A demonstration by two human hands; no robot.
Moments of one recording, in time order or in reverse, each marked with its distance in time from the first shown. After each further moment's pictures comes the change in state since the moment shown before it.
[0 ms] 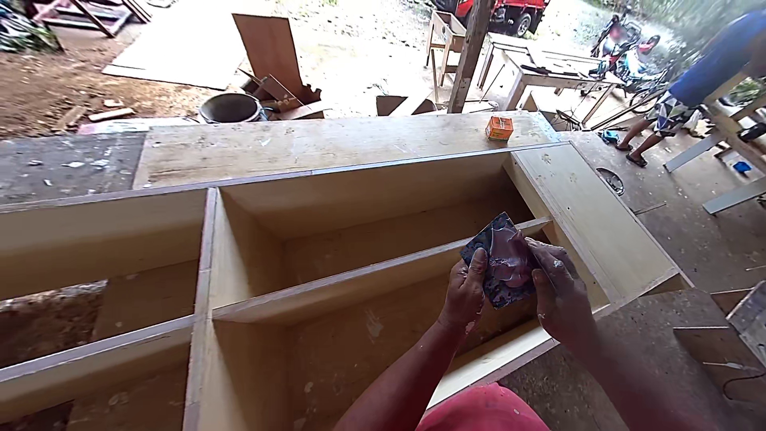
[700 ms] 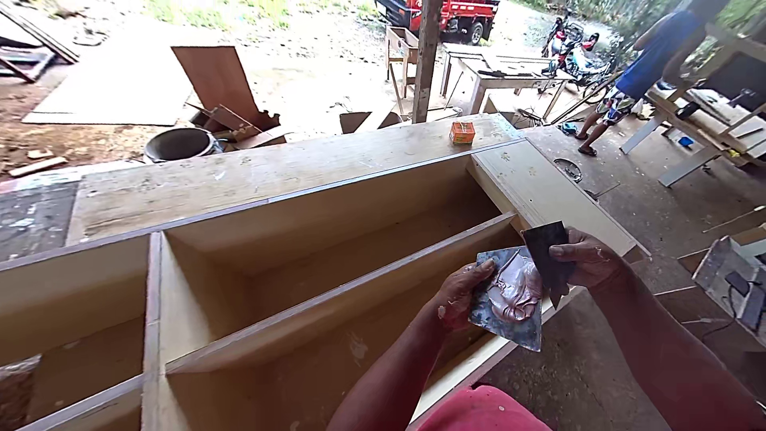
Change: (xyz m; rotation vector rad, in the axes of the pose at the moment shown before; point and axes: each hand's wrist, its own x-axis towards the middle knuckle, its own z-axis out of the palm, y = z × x) left_hand 0.015 -0.004 0.018 -0.287 -0.525 -0.574; right_hand 0.027 0.061 -0.108 1.298 -0.525 0.613
